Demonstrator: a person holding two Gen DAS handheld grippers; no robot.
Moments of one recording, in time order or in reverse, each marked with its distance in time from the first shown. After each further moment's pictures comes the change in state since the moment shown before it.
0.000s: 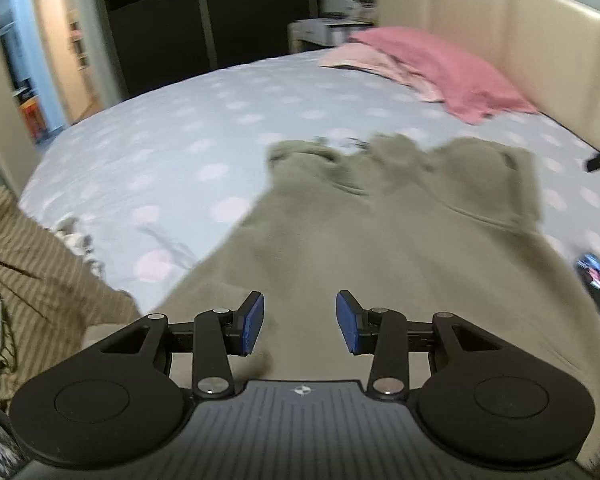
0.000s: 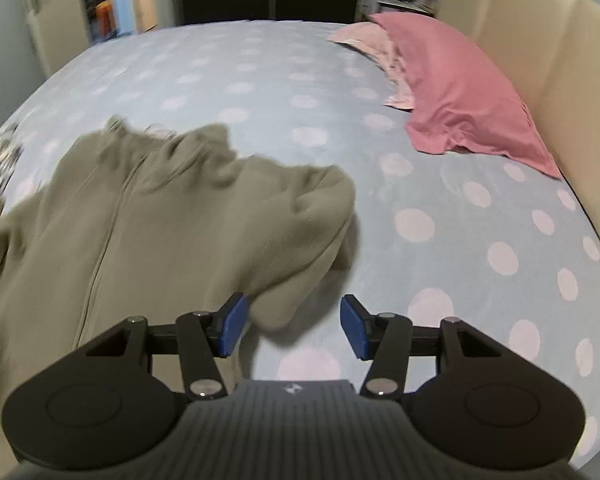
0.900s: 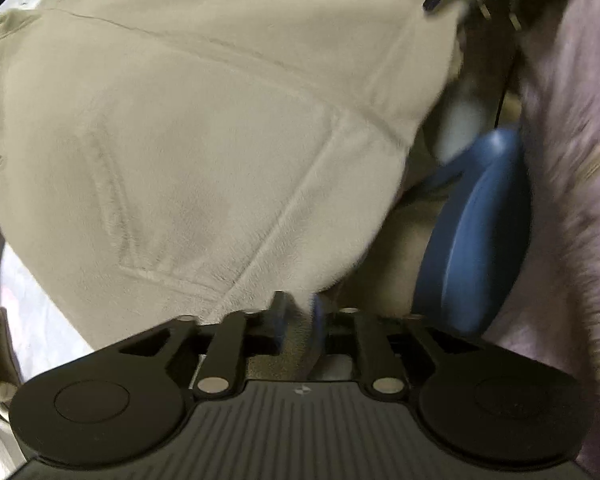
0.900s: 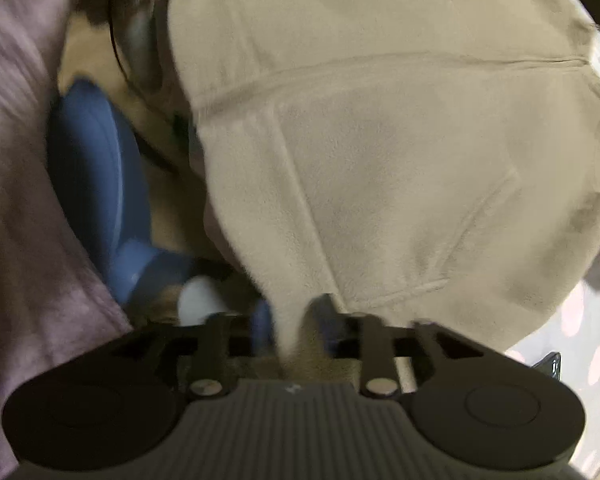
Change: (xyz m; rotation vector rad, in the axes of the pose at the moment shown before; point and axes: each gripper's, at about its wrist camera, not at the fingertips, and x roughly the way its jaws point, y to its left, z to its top) left arm -0.043 -0.167 -0.229 0.633 0.462 -0.378; right arm -0.044 0.179 -0.286 -1.069 0.334 0.361
